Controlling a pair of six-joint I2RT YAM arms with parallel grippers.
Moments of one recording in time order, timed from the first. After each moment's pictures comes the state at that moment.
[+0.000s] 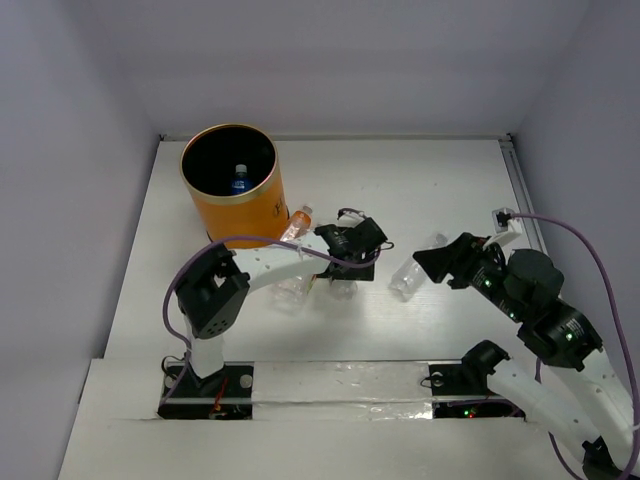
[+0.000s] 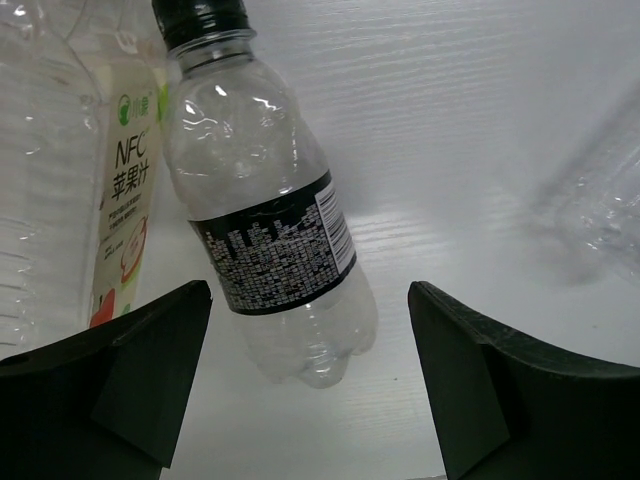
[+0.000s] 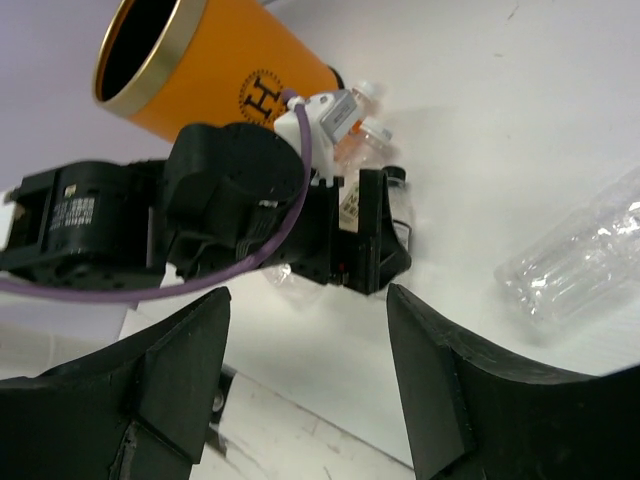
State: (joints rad) left arm -1.01 1.83 1.36 -0.71 -0.32 -0.85; right arm 0.60 0.51 0.87 -0.59 0.03 0.71
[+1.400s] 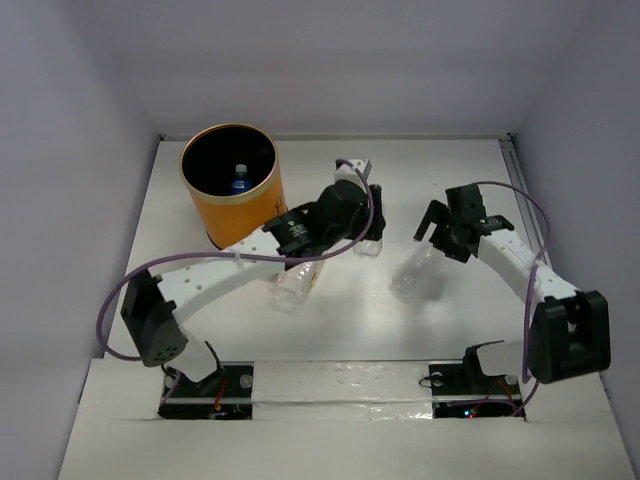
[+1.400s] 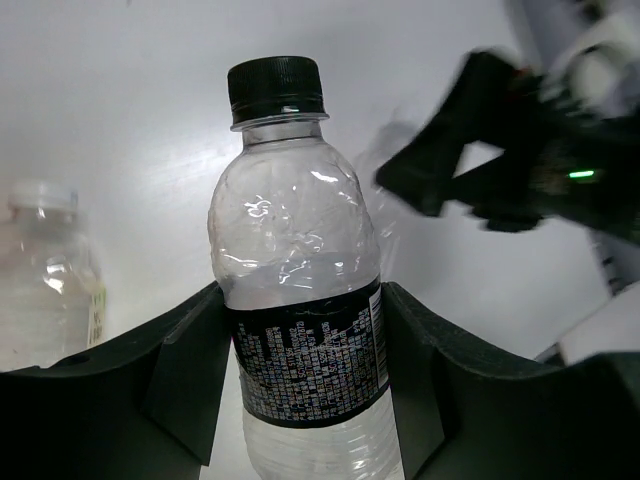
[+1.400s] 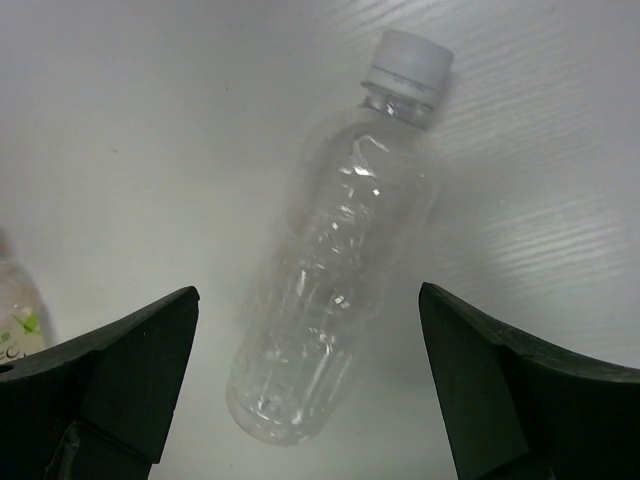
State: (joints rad) left arm -0.99 1.54 1.35 -0.39 -0.27 -0.63; right arm 0.19 1.29 0.89 -0.57 0.11 0.64
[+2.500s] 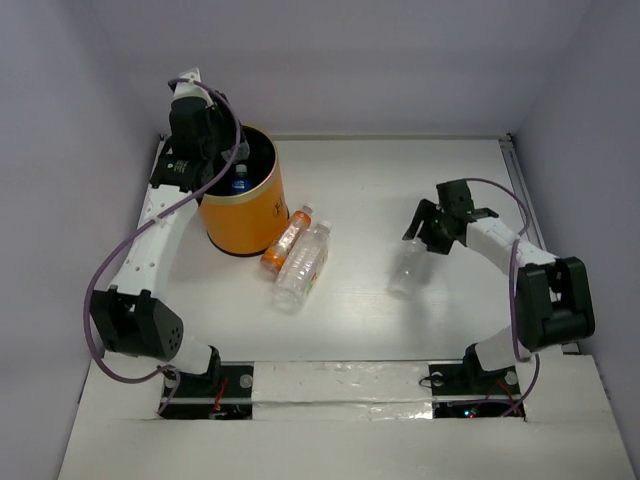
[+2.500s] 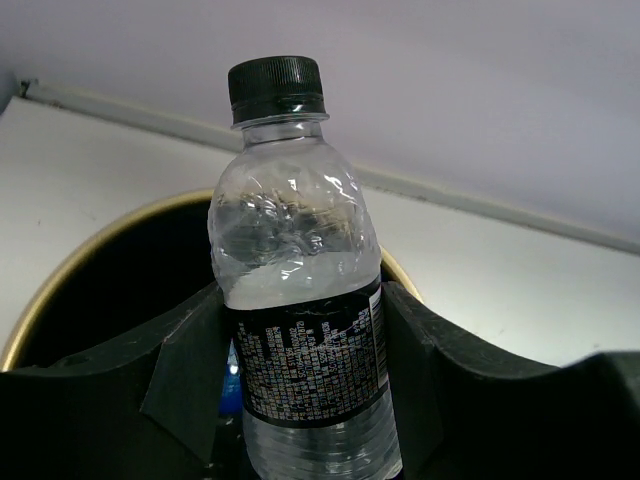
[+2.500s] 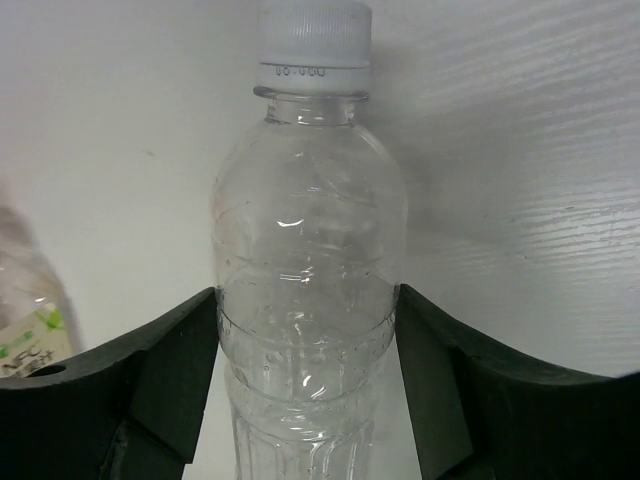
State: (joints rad) left arm -0.16 1.47 1.57 -0.34 -0.15 -0.37; right arm 0.18 1.54 0.96 -0.44 -0.09 0.61
